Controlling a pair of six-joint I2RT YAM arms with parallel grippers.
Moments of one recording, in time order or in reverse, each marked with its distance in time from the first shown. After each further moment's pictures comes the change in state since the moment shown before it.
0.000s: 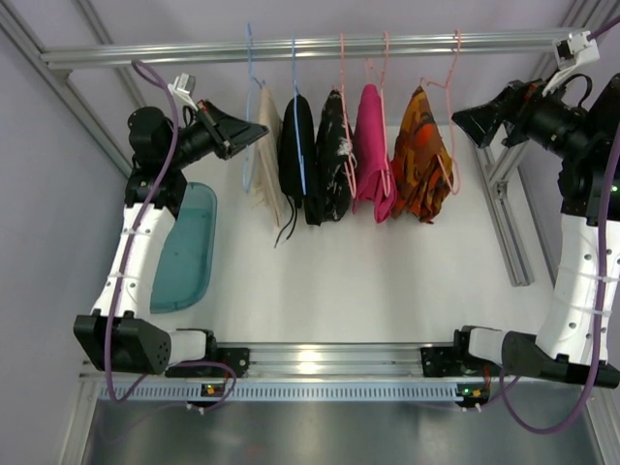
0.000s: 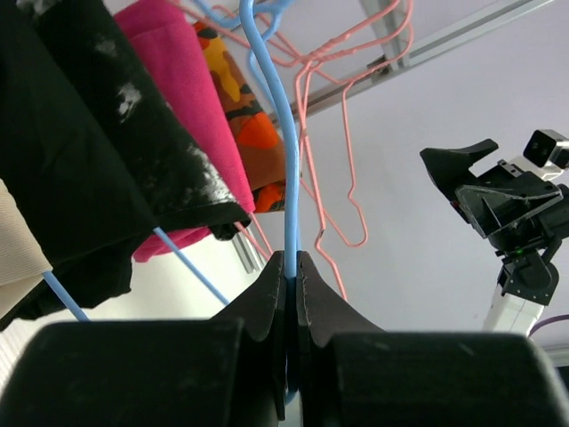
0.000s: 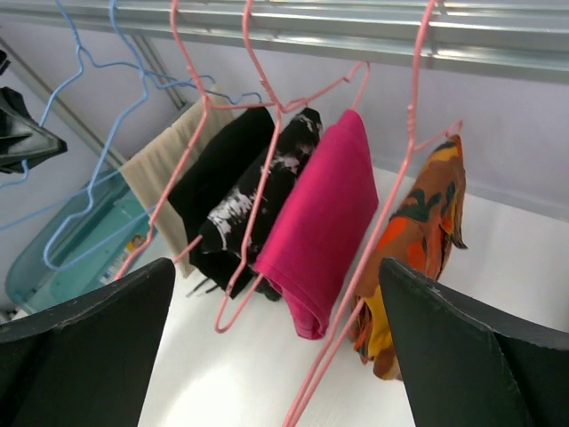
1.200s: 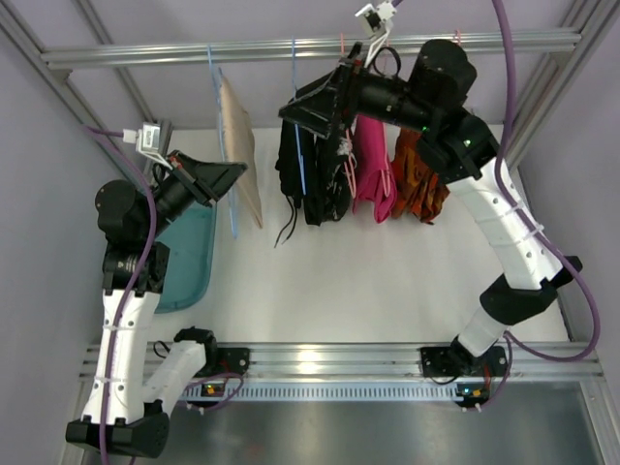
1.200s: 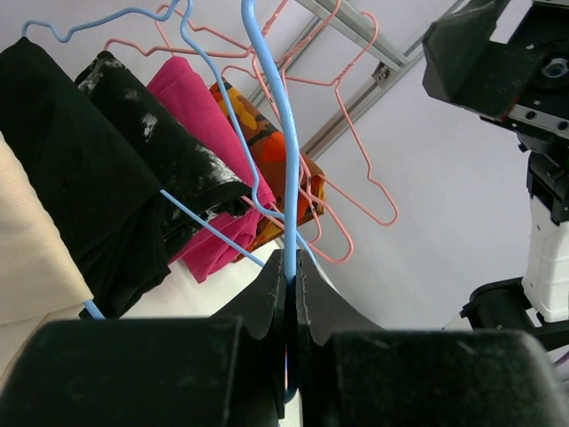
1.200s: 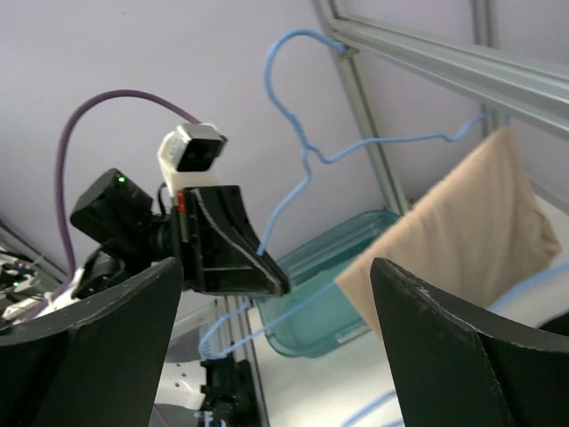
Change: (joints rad) left arm 0.000 -0.473 -0.247 -0.047 -0.175 0.236; right arm 0.835 0.404 0.314 0.376 0.167 0.331
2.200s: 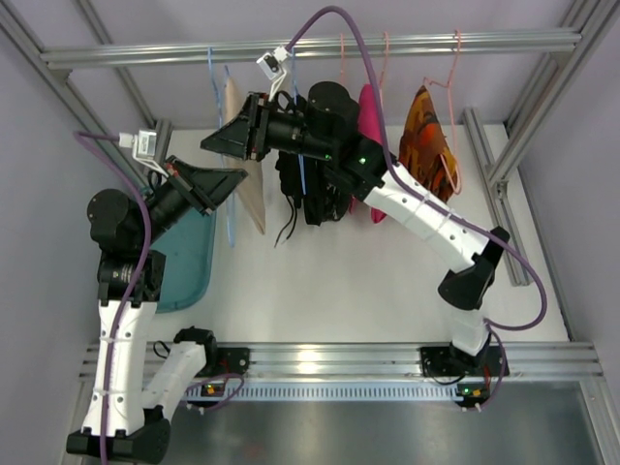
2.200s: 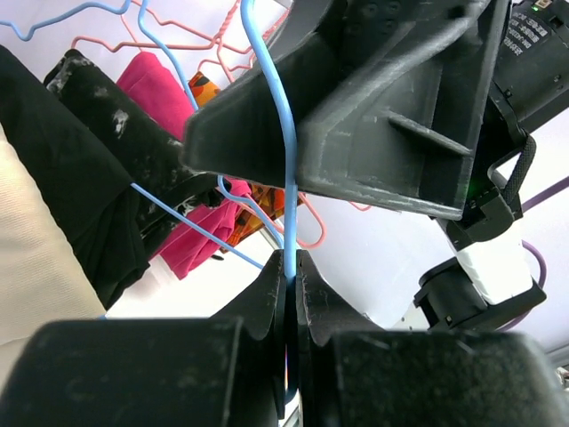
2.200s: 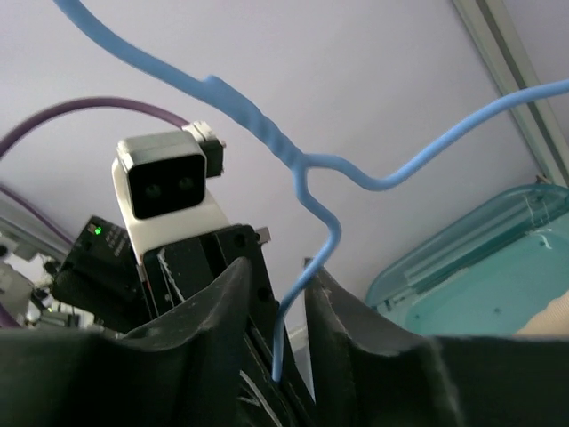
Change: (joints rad) left arm 0.006 -0.044 0.011 -0.016 0.051 -0.011; right arm 0.287 0.261 -0.002 0.283 0.155 0.298
